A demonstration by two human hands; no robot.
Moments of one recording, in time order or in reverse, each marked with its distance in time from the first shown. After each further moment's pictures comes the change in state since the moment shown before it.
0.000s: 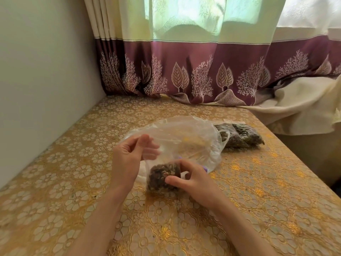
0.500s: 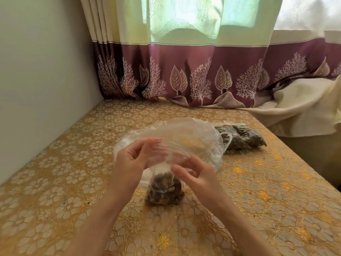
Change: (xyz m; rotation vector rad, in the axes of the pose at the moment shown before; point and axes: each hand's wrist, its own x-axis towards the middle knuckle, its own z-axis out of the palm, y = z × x) left_hand -0.010 0.003 0.006 -0.088 -0.162 -0.066; right_hand -0.004 -0.008 -0.001 0.128 0.137 -0.146
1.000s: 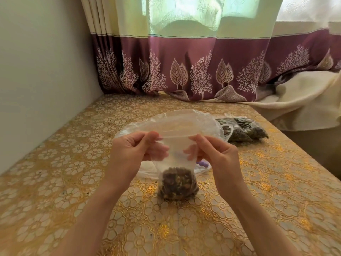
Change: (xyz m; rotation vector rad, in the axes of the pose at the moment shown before) left_hand -0.003 0.007 -0.001 0.020 -0.029 0.007; right_hand 0.000 -0.020 -0.015 0.289 0.270 -0.027
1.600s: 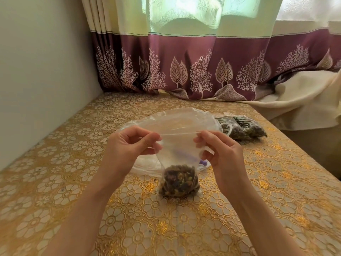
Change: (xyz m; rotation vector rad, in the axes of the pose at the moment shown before) left_hand 0.002 0.003 -0.012 0.056 -0.052 0.031; right_hand 0.001 -0.004 -0.006 0.129 0.058 0.102
